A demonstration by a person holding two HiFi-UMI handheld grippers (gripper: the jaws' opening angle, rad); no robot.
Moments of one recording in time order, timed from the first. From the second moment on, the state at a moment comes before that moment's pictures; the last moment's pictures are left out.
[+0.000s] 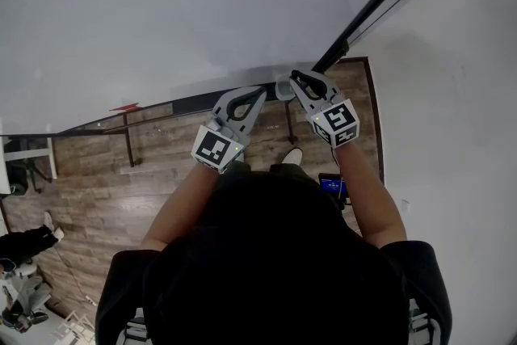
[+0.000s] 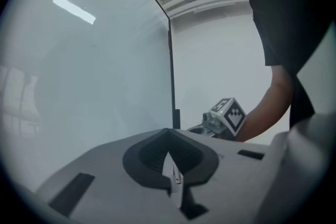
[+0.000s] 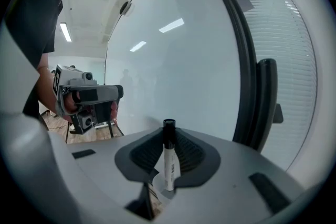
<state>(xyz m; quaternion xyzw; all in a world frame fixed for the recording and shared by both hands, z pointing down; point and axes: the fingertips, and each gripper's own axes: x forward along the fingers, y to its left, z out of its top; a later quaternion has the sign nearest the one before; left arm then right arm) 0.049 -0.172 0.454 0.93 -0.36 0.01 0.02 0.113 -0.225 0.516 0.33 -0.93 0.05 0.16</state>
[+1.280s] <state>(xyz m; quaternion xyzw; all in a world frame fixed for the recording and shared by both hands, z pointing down) 0.049 -0.177 0.466 0.93 -0.37 0.02 0.02 0.101 -0.233 0.623 0.29 -0.91 0.10 0.29</state>
